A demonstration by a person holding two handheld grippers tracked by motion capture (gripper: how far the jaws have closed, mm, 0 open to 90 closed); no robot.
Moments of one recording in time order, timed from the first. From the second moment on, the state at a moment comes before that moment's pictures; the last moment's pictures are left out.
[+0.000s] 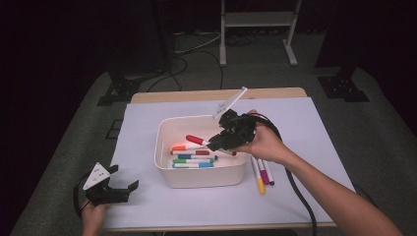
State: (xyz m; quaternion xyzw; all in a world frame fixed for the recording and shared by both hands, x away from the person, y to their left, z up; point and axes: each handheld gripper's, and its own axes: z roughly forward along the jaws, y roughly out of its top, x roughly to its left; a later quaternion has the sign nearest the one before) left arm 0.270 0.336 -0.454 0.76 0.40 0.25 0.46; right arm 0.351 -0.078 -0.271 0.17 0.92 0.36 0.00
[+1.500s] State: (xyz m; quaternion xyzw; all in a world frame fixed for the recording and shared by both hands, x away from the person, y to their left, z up) left arm 0.270 0.337 -0.454 0.76 0.39 0.25 0.46; right arm 0.376 -0.005 -0.343 0.11 0.94 0.31 -0.07
